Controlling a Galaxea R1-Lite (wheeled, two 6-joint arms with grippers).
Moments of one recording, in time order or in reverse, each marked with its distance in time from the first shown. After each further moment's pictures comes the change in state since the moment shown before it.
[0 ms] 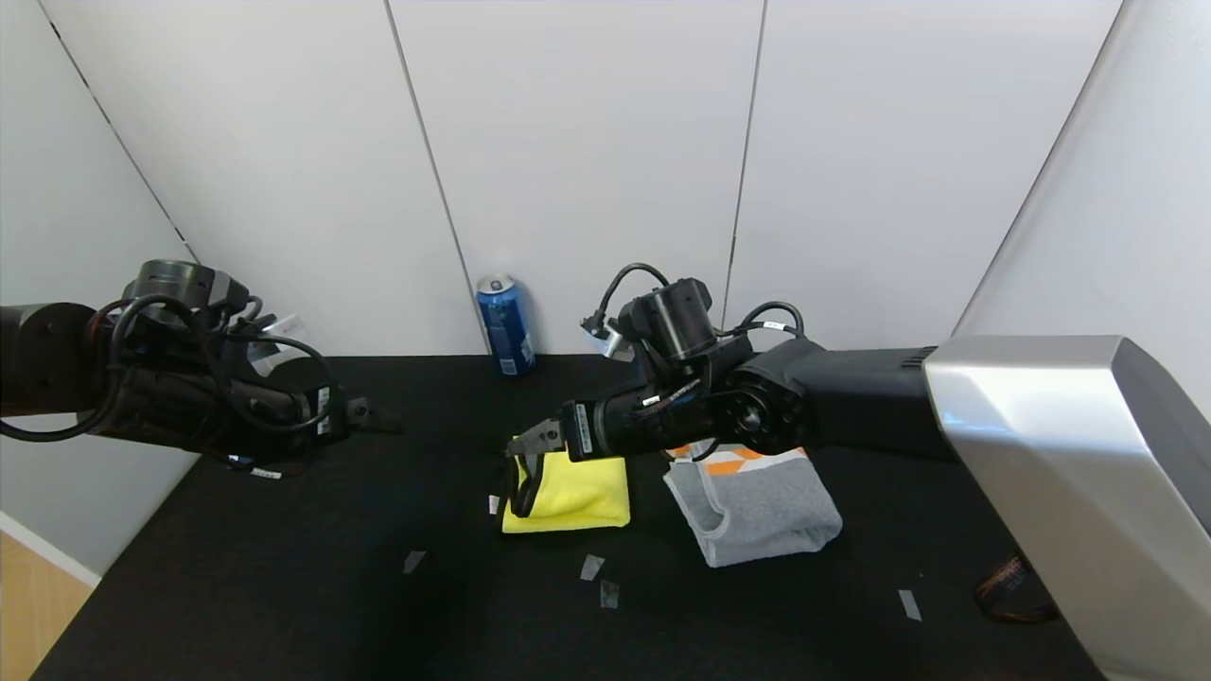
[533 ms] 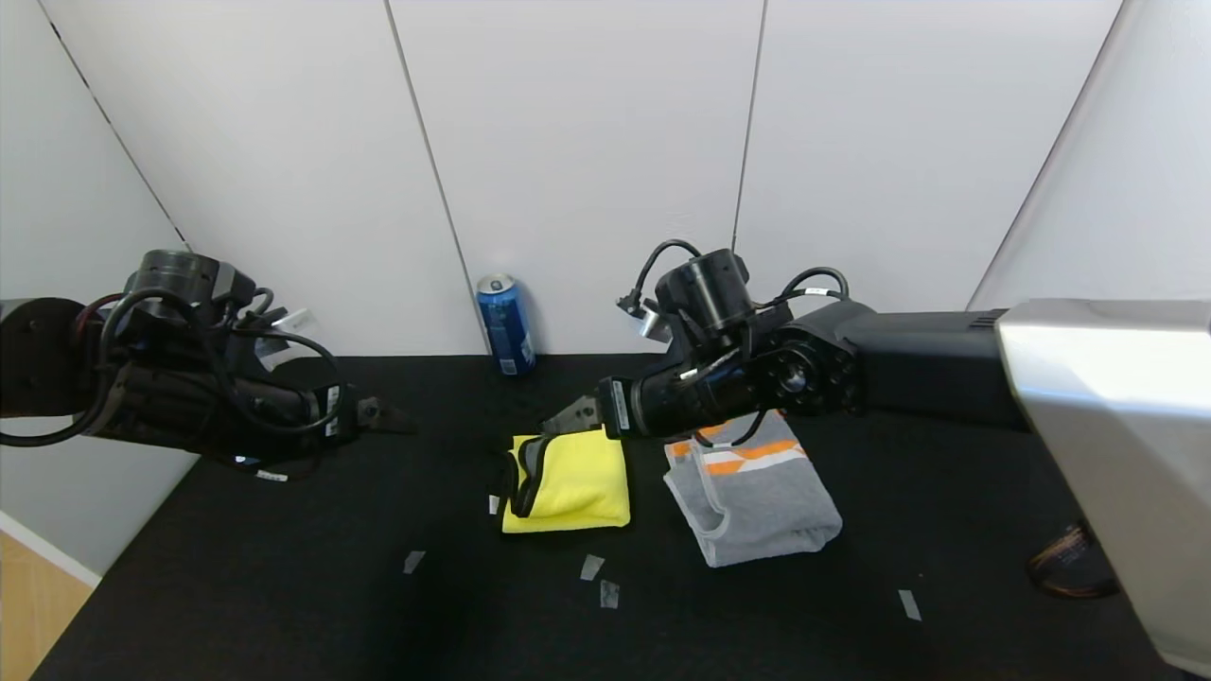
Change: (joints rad) left arm -0.064 -0.060 0.029 0.010 -0.003 -0.008; right arm -0.058 -0.069 0.002 0.144 -0.008 0.000
